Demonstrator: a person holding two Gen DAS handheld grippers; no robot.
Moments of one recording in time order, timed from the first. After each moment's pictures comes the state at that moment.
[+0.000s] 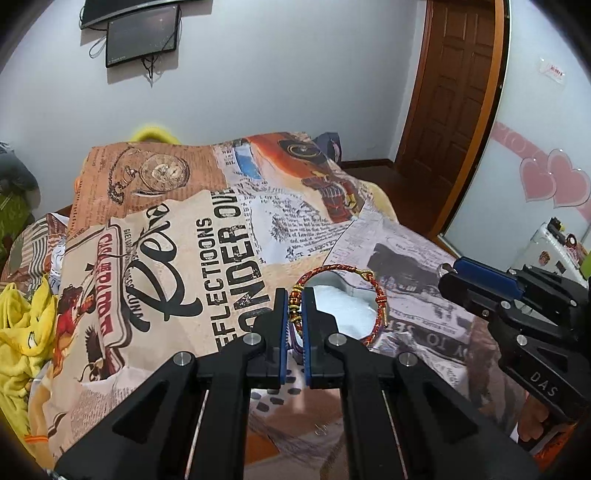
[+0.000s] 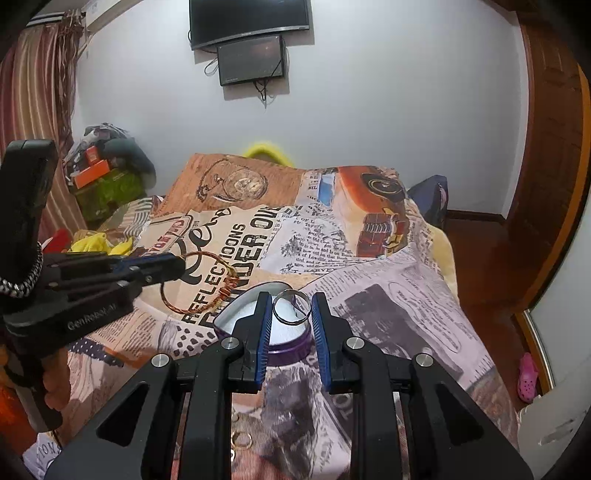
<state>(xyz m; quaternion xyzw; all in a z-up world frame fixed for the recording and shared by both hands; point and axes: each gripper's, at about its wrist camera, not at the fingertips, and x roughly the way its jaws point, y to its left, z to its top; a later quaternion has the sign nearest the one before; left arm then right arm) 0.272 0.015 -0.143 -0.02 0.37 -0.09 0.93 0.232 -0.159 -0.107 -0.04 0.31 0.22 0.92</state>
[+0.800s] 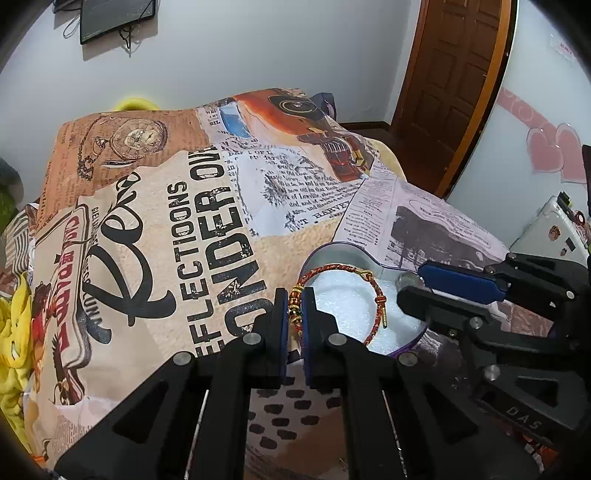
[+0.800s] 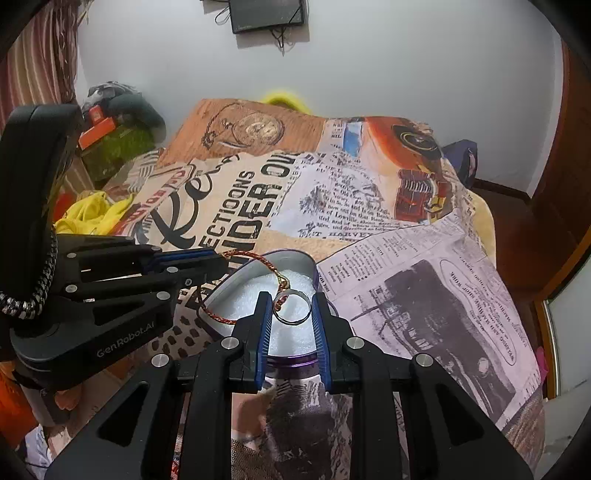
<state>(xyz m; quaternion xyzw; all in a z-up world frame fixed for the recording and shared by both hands) 0.324 0.010 -0.195 0.00 0.43 -0.11 0.90 0.280 -0.127 -0.153 -0.07 0.40 0.26 0.88</state>
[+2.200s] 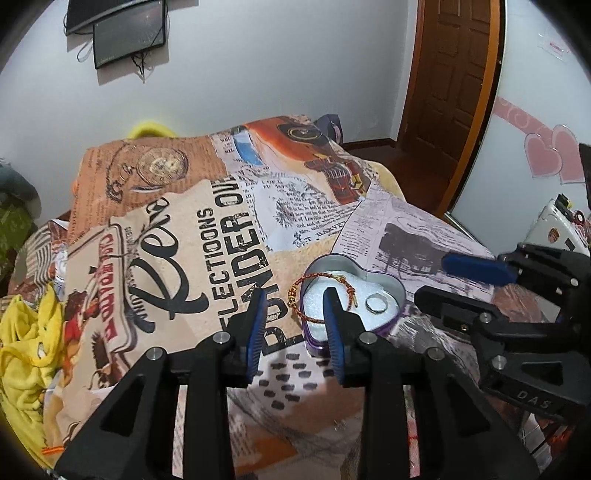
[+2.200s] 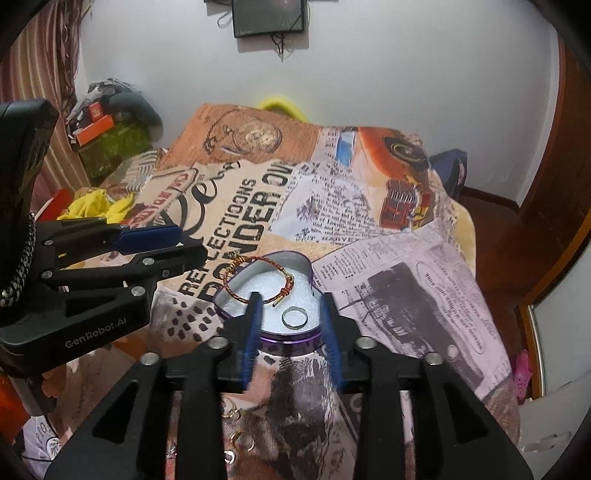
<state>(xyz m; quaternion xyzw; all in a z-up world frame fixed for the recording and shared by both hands) 0.275 0.014 -0.147 0.02 0.39 -0.09 0.92 0.251 -0.133 -0.119 -0.08 0.39 0.24 0.89</state>
